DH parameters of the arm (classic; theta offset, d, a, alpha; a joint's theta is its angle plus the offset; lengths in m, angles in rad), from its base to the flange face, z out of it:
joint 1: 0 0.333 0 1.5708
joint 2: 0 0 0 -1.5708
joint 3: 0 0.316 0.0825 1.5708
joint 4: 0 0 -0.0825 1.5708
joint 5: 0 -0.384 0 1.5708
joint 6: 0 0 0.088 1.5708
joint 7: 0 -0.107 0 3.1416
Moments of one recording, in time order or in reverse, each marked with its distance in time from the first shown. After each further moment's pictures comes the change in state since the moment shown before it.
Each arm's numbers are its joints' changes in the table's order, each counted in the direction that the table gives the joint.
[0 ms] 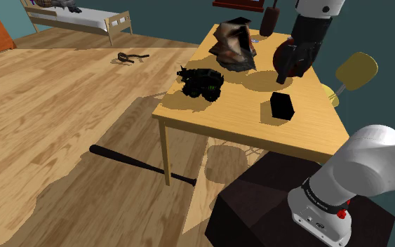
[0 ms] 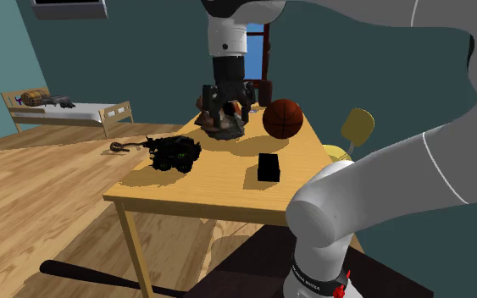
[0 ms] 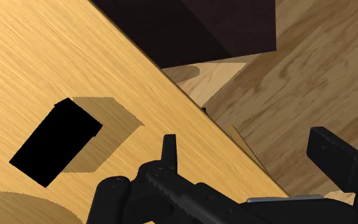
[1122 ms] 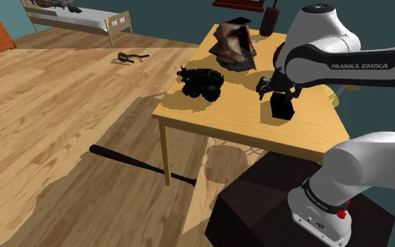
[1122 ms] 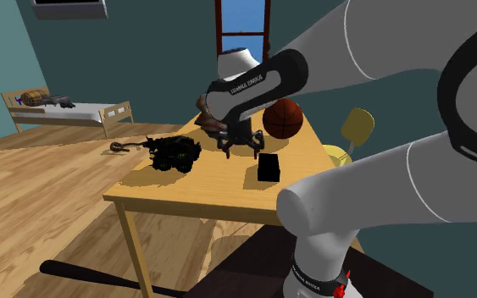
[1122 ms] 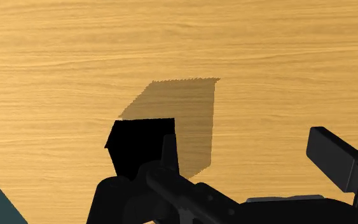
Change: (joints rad) arm -0.346 0.017 0.191 -0.461 0.088 -0.677 -0.631
